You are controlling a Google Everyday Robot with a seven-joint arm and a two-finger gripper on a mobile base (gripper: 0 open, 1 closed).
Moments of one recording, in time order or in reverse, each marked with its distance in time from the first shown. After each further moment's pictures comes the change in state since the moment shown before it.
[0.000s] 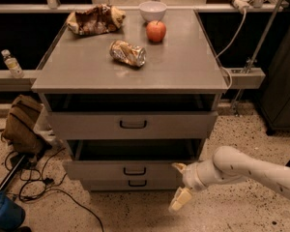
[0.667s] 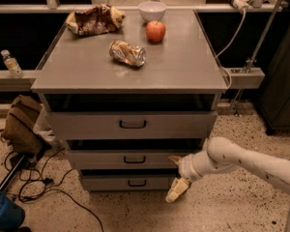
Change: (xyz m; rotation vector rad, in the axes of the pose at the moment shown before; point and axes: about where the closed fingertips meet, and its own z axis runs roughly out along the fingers) arm -0.008 -0.036 0.013 -0.028 -0.011 -0.027
